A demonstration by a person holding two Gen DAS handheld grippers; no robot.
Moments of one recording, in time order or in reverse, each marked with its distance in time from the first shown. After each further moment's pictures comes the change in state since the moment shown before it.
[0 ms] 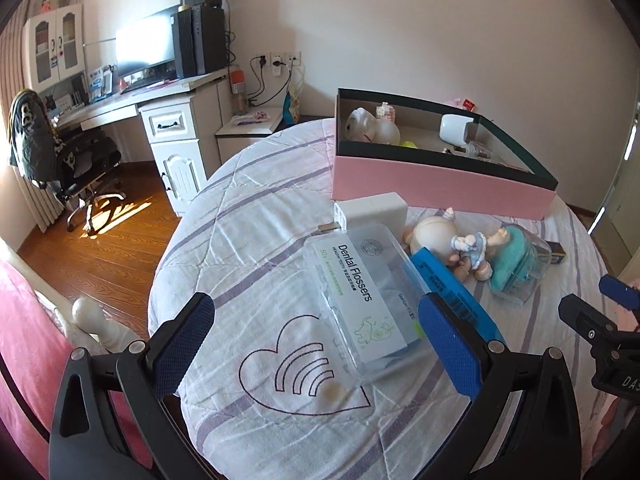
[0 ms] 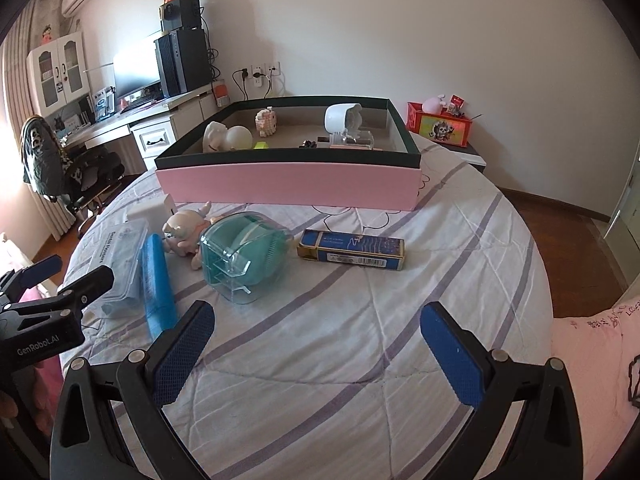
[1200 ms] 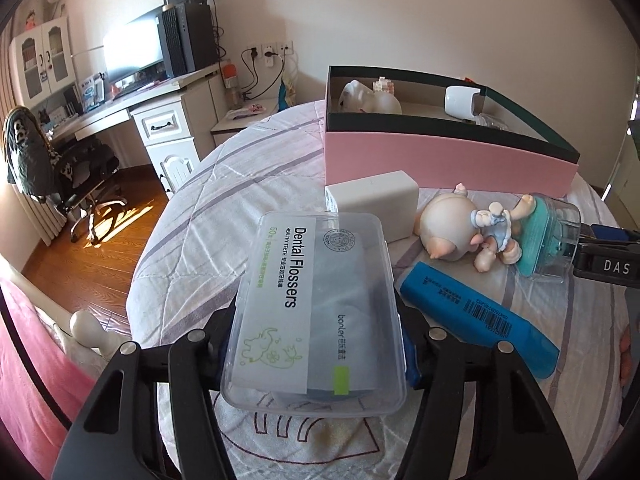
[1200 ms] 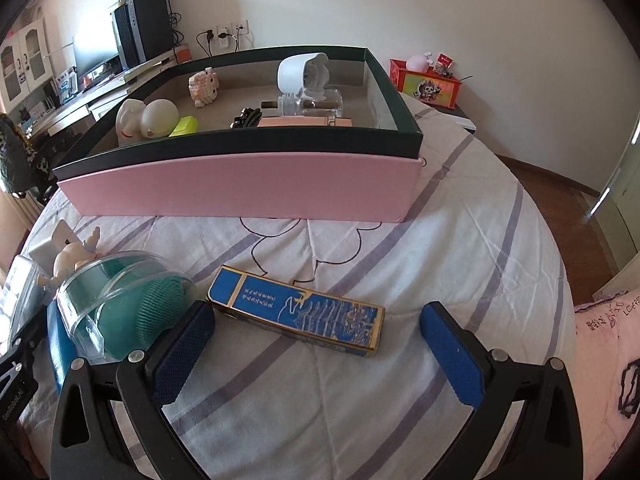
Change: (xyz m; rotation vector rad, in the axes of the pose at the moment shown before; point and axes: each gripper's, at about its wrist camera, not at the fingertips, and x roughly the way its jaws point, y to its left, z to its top) left arm 0.037 -0.016 -0.002 0.083 0.028 0.032; right arm 0.086 -0.028 0.043 0.033 0.166 -0.069
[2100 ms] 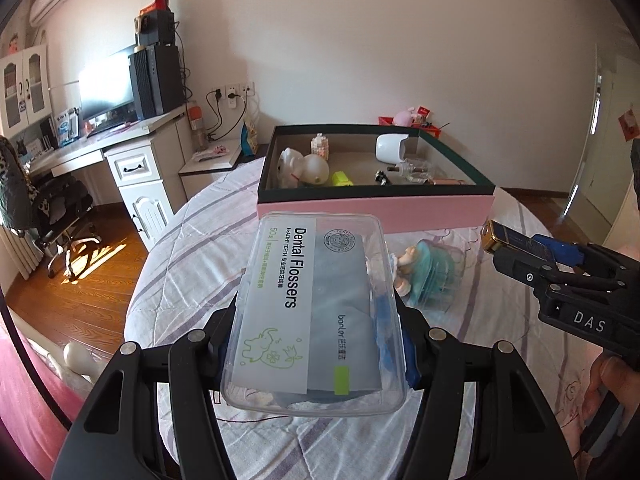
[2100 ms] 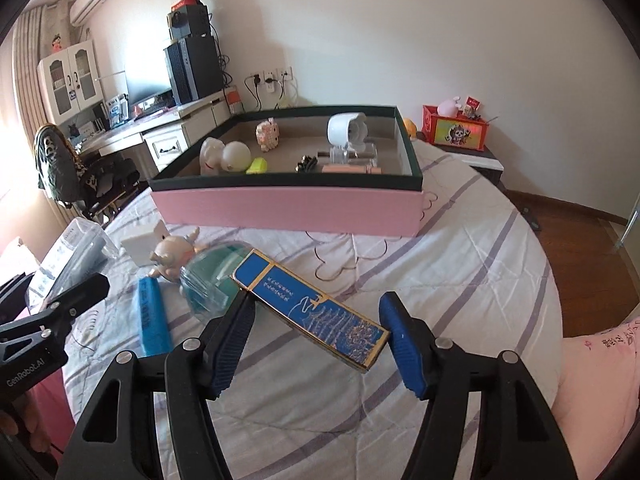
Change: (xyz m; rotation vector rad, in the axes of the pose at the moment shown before) left arm -0.079 -0.030 0.013 0.059 -0.138 -0.124; right arm -0.086 0.004 -0.029 -0.048 -0.221 0.158
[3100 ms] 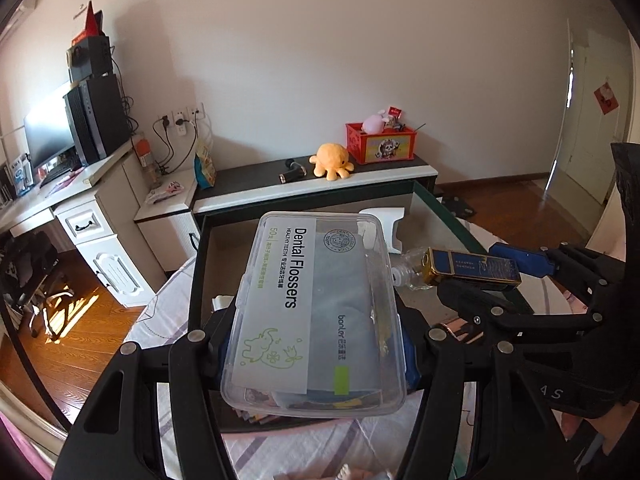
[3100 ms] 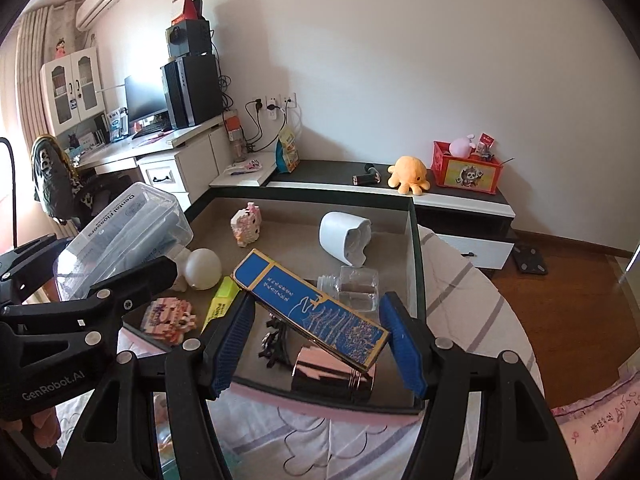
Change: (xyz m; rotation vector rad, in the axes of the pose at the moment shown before) left arm 0.145 -0.032 0.153 0.120 0.044 -0.095; right arm 0.096 -0.028 0.127 -0.040 0.004 0.000
